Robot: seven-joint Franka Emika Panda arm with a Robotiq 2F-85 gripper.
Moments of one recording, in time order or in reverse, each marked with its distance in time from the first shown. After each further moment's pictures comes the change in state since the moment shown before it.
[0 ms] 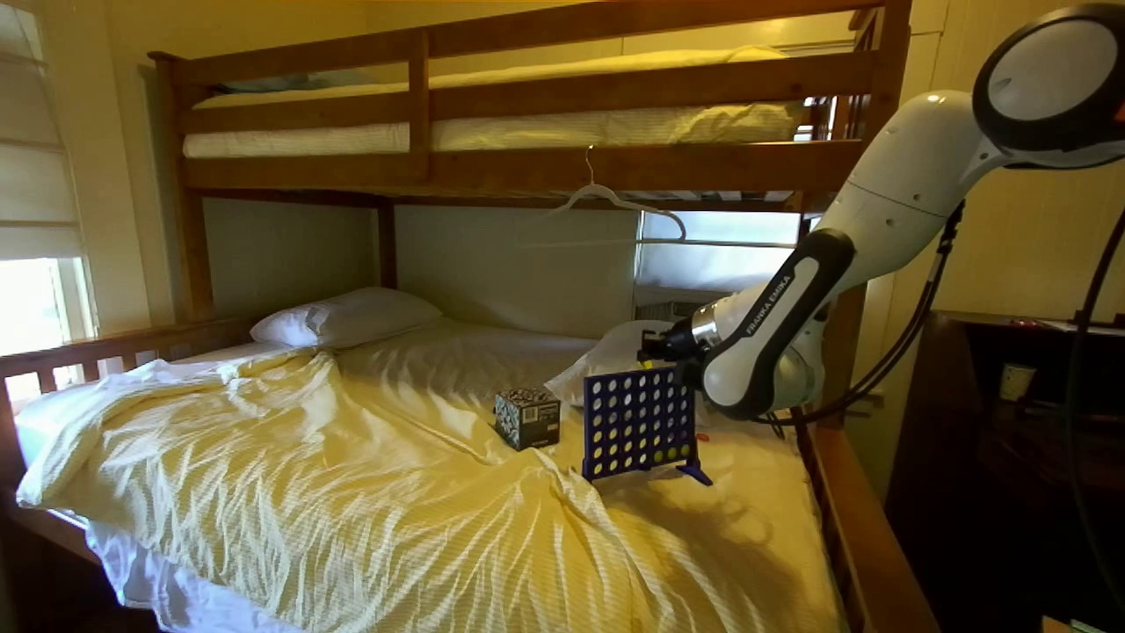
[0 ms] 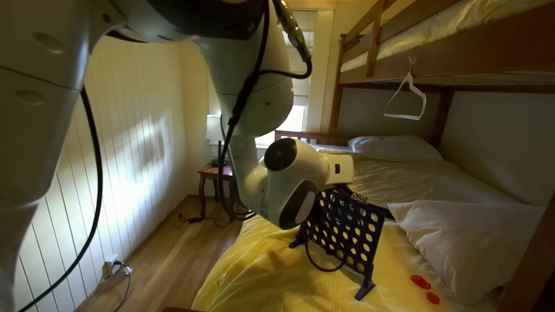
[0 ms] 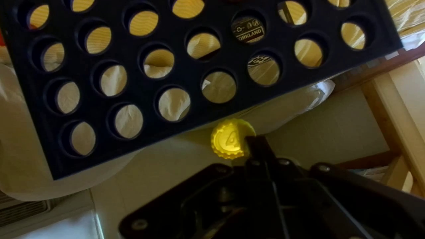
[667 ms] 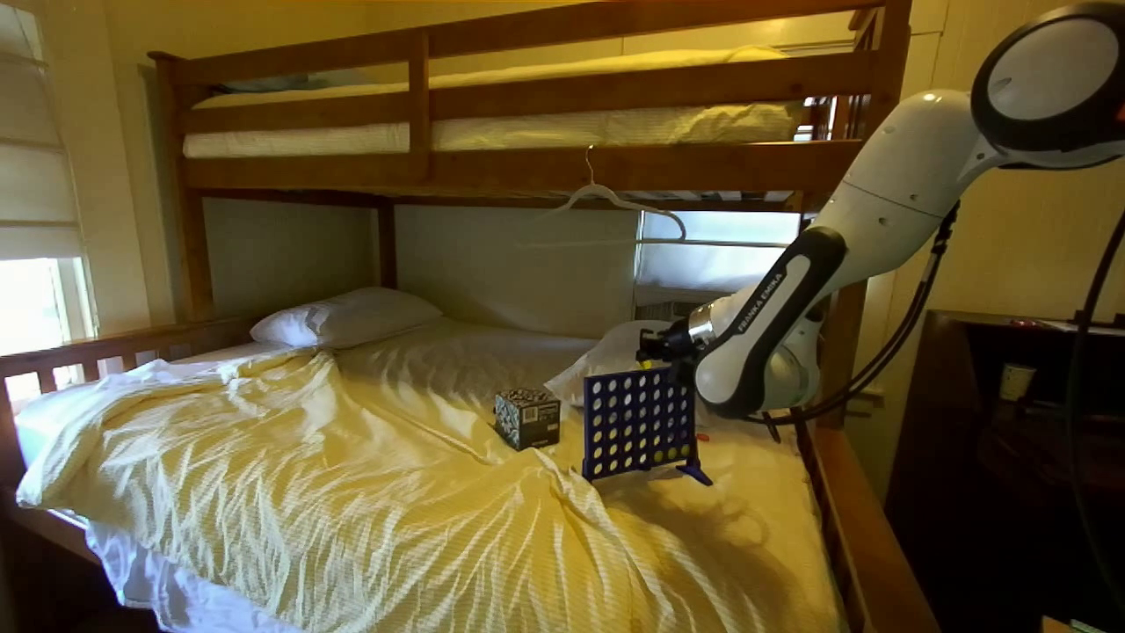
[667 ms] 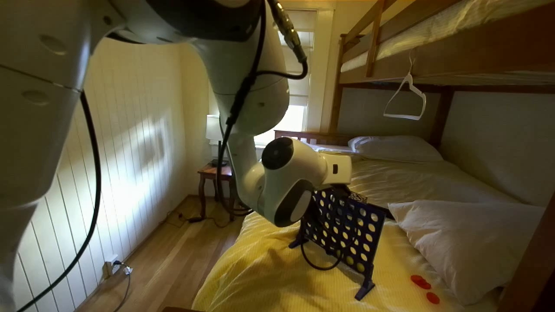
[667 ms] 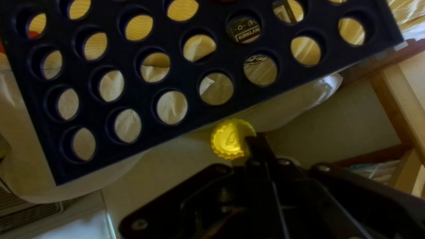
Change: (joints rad) arm 0.030 0.005 -0.006 0.007 0.069 0.000 -0.001
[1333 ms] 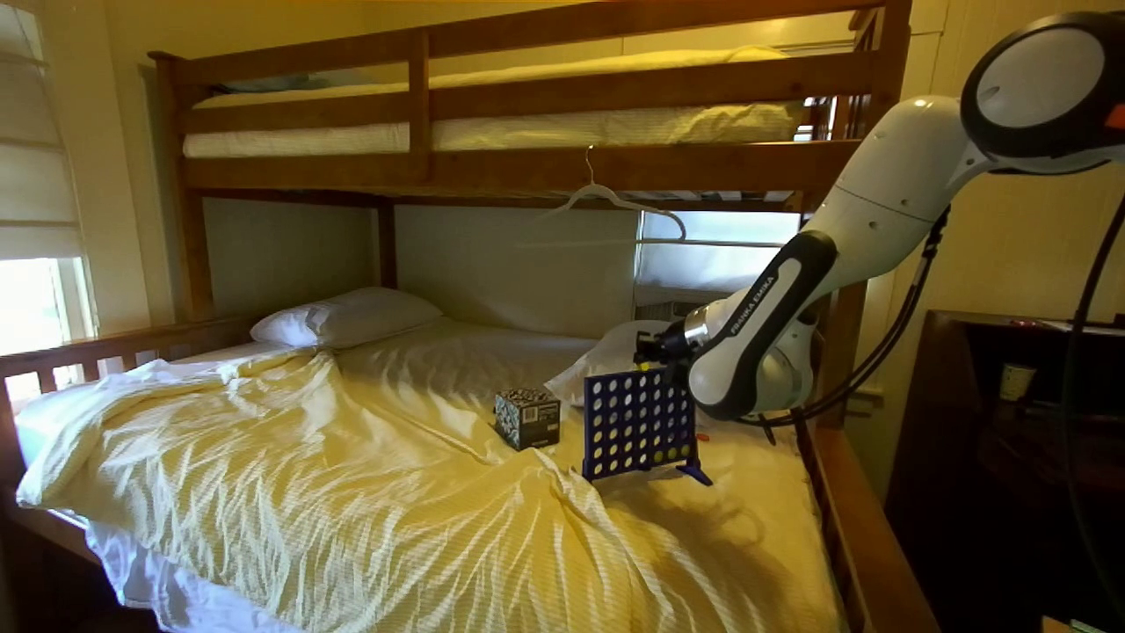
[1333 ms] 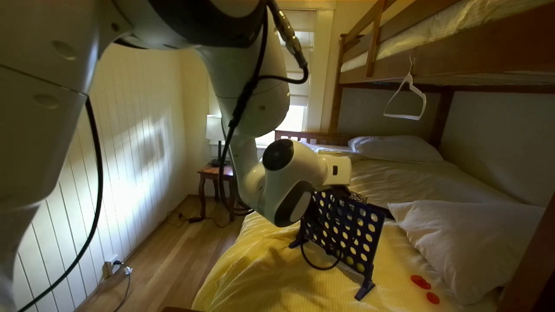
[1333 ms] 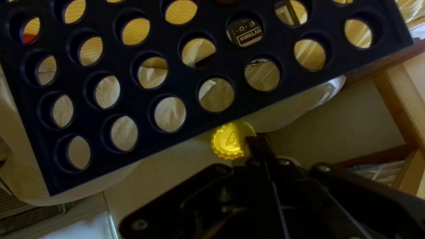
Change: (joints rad) arm 0.016 0.024 -0.007 0.024 0.022 -0.001 -0.007
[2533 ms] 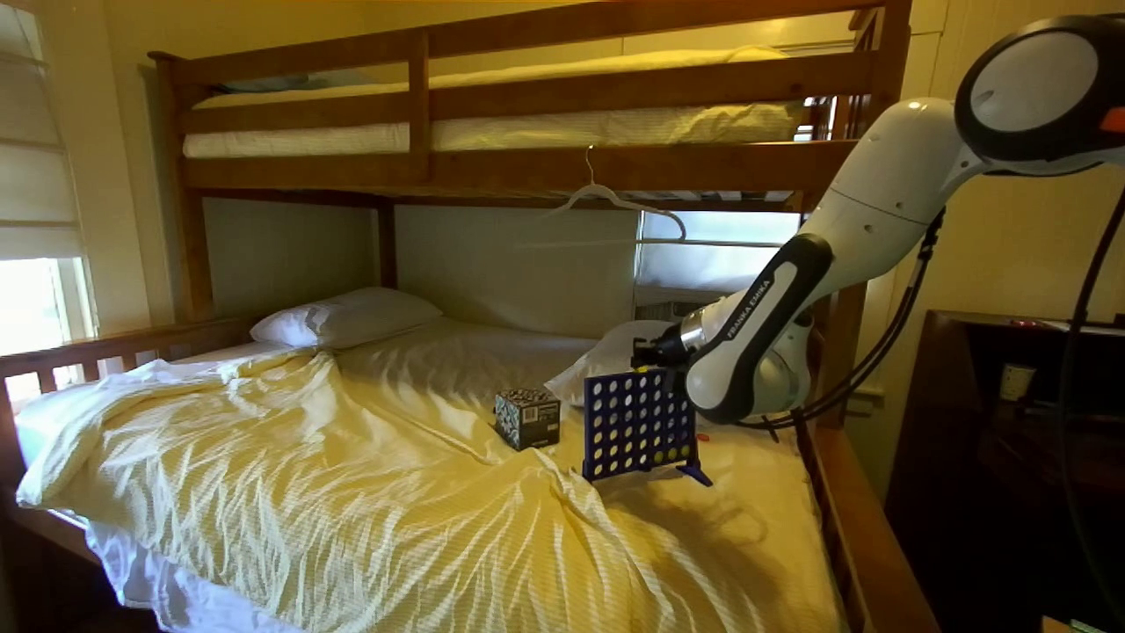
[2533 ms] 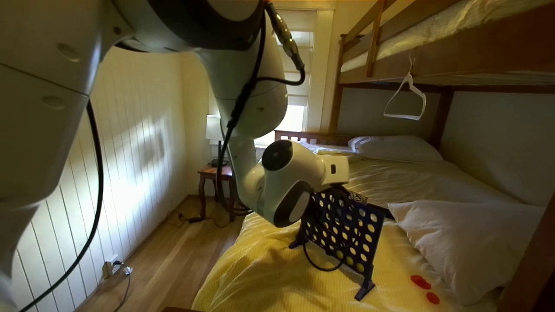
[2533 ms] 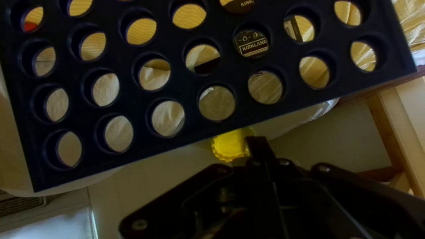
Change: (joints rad) arm 0.041 0.012 -0.033 0.007 0.001 -0.012 -0.086
